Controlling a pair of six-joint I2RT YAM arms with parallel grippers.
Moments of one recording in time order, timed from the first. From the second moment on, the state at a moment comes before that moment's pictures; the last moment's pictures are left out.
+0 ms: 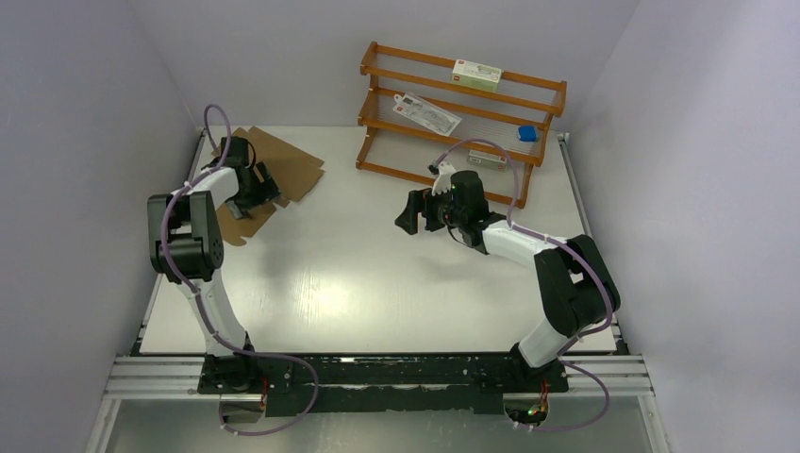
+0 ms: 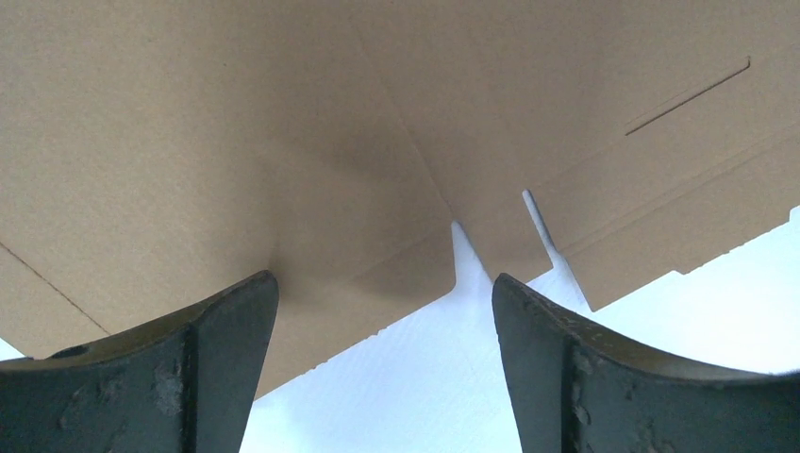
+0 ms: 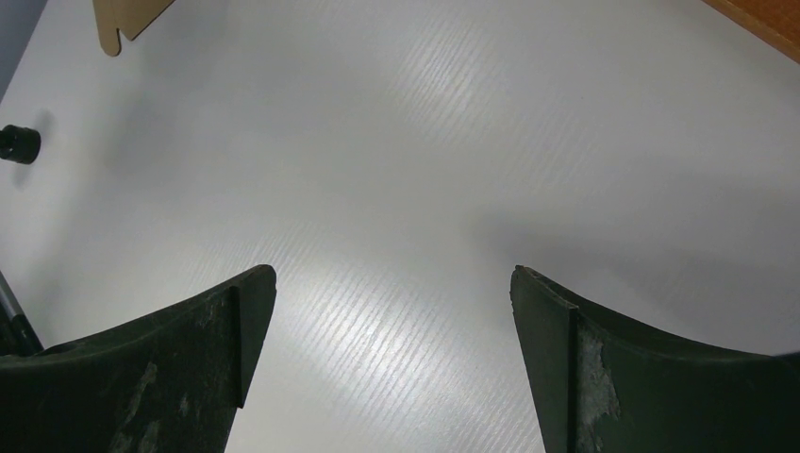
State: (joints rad) left arm 0.08 1.98 1.36 -0.46 -0.06 -0.46; right arm 0.43 1.62 0.87 0.24 -0.40 0.25
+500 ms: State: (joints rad) left arm -0.01 1.83 1.14 -0.37 0.01 -0.50; right arm 0.43 1.59 0.86 0.23 -0.38 0.25
